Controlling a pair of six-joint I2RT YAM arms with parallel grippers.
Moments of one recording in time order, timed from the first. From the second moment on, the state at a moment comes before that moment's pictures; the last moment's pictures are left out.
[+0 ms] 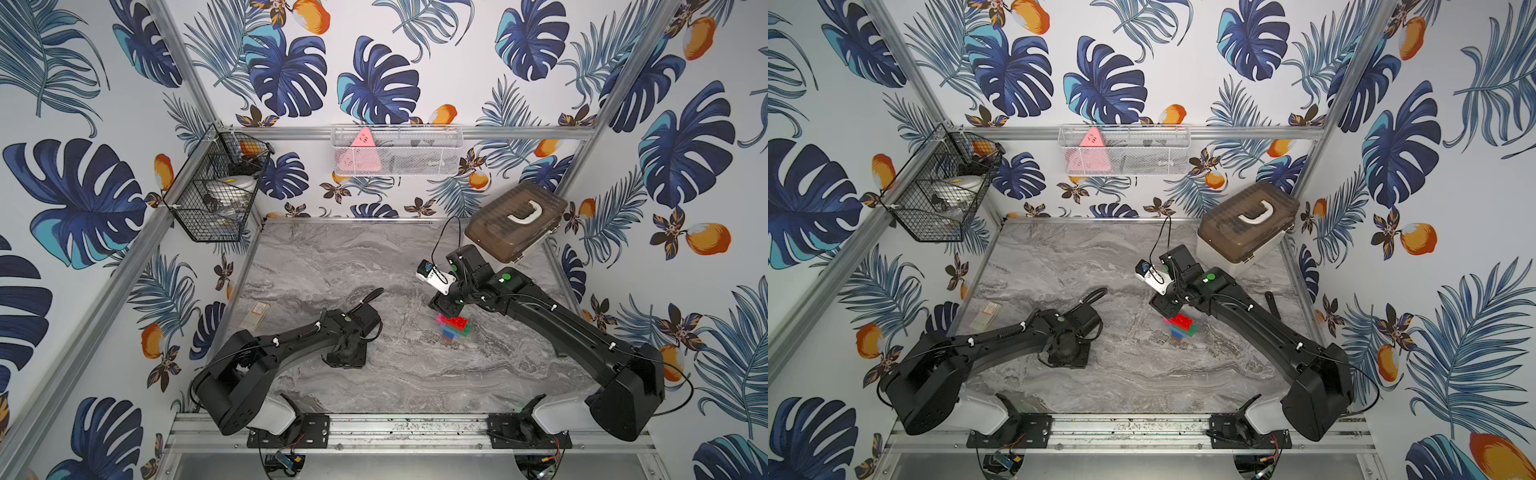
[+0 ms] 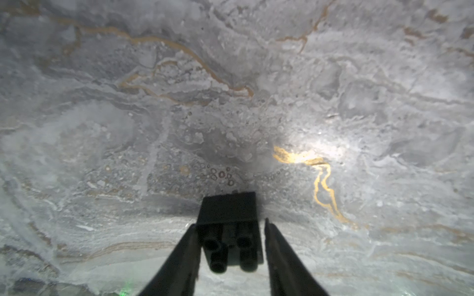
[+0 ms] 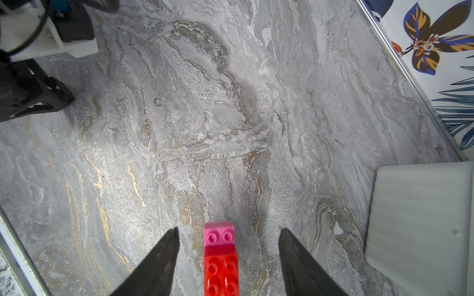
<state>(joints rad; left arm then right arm) -0.66 1.47 0.79 -0.85 -0.08 -0.70 0.65 1.42 1.25 -0.79 -0.03 -0.39</state>
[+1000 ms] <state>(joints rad) -0.68 1.59 1.12 -0.80 0.08 -0.55 0.64 1.46 1.26 -0.81 0.02 -0.37</state>
